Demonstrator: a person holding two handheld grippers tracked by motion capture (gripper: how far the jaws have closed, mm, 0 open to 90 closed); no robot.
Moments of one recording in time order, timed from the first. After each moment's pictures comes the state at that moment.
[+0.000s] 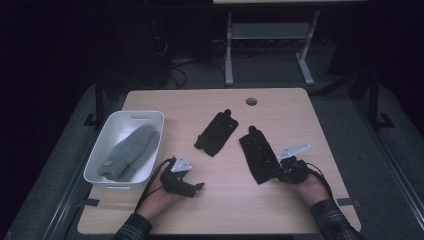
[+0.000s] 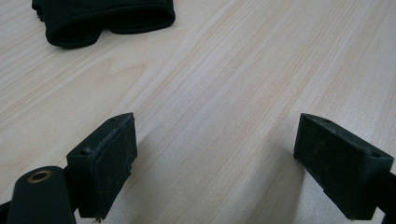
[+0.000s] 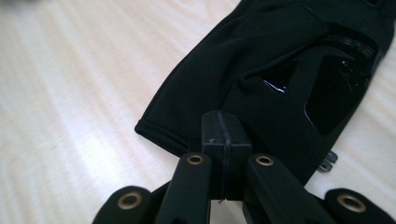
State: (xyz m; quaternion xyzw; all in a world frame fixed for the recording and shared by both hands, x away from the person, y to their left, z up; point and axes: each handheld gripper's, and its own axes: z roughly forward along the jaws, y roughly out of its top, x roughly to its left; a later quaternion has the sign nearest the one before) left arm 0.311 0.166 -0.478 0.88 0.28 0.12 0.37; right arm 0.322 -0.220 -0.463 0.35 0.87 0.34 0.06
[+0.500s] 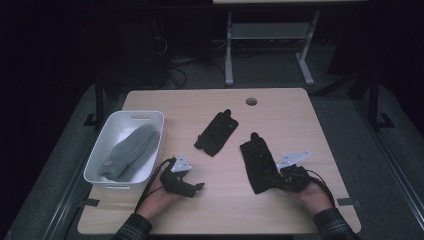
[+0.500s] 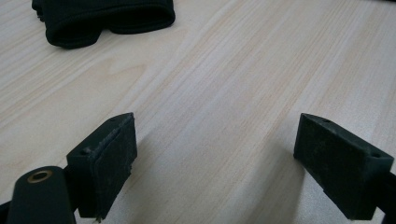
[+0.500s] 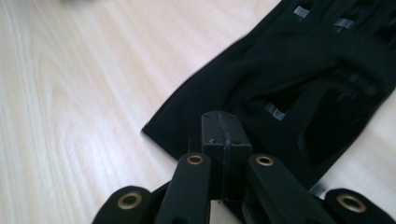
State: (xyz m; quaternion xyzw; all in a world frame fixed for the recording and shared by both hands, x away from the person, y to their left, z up) left arm 0.311 0.166 -0.478 0.88 0.28 0.12 0.37; right arm 0.297 -0.213 -0.453 0.31 0.88 0.36 0.06
